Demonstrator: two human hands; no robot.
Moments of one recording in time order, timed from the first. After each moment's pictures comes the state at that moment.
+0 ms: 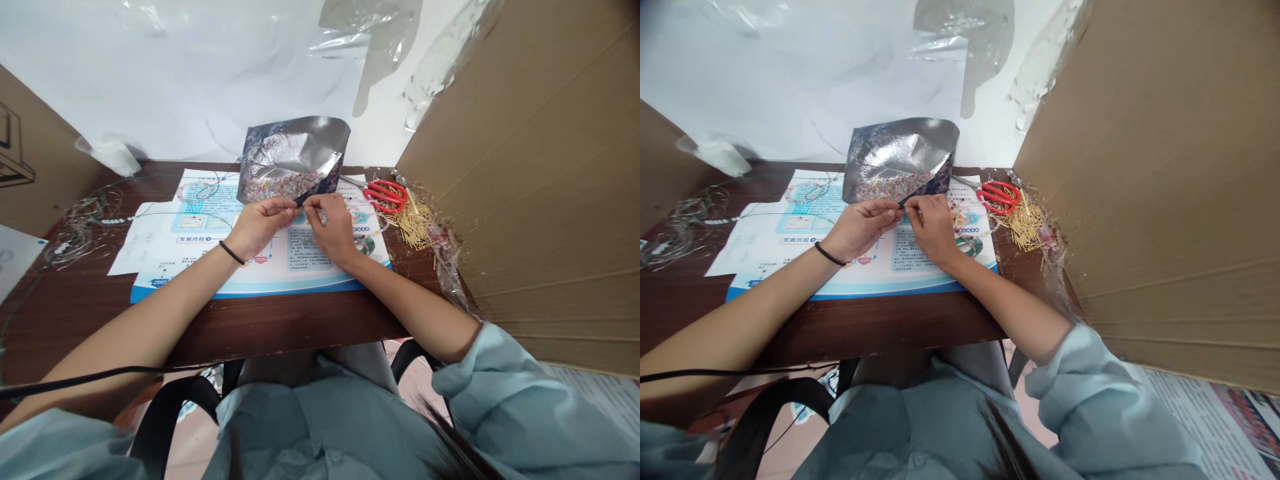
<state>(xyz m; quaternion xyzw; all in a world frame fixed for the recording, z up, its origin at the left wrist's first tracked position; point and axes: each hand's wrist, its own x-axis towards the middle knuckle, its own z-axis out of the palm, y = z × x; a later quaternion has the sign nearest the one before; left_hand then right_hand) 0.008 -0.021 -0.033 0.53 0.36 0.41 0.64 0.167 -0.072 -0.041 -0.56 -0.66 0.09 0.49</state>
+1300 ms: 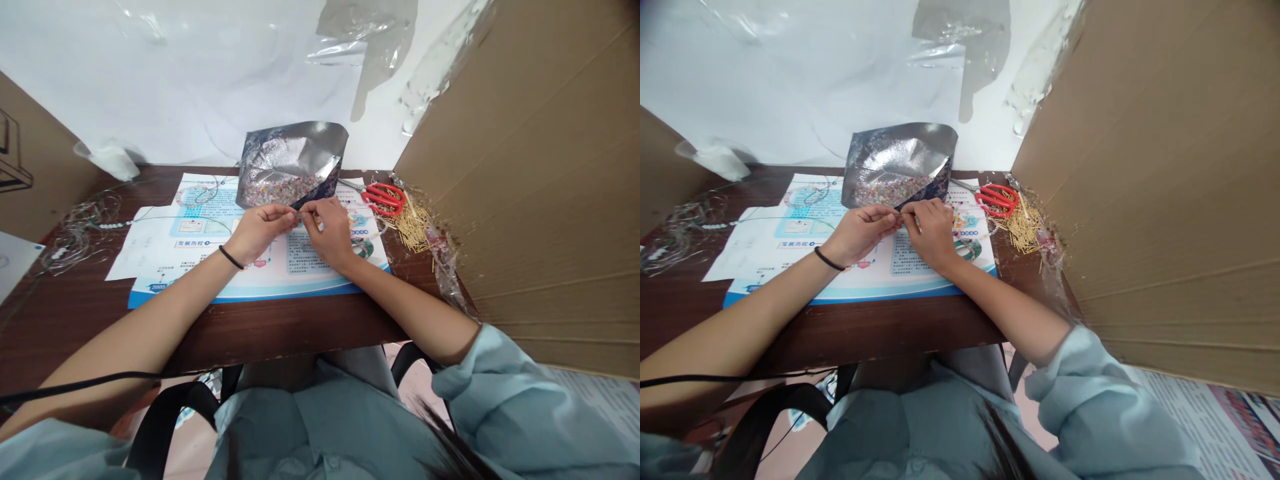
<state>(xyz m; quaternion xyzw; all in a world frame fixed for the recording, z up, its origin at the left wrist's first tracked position) 0.007 -0.020 -0.035 0.57 0.37 0.39 0.63 0.163 -0.071 -0.048 -0.55 -0.68 -0.01 0.48</state>
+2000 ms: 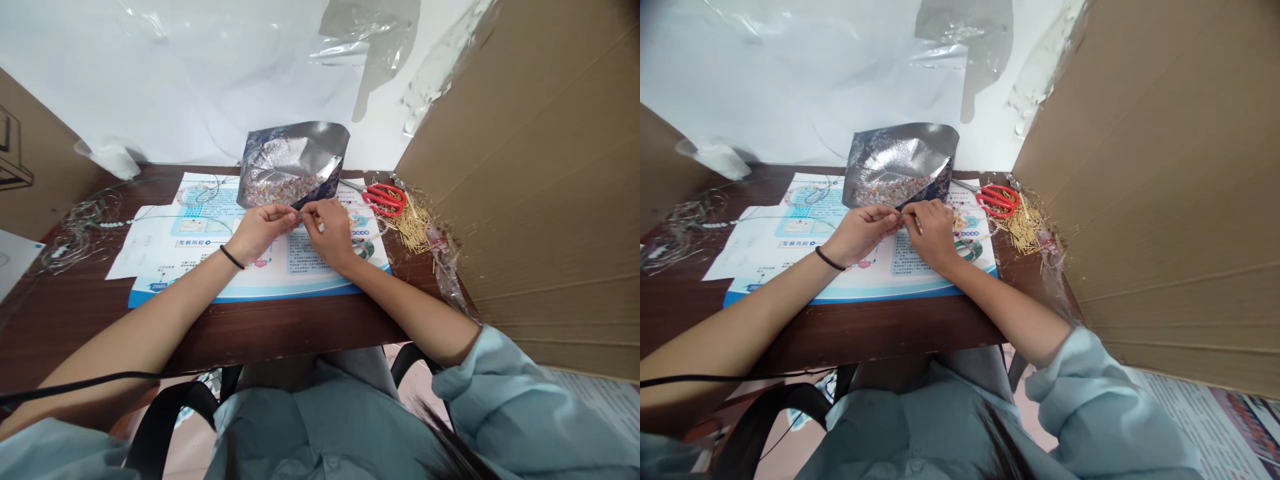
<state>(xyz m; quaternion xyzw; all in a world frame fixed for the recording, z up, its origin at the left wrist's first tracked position) 0.007 -0.023 -0.033 0.56 0.37 0.39 0.62 0.161 -0.073 -0.046 -0.55 -0.68 -0.01 0.48</state>
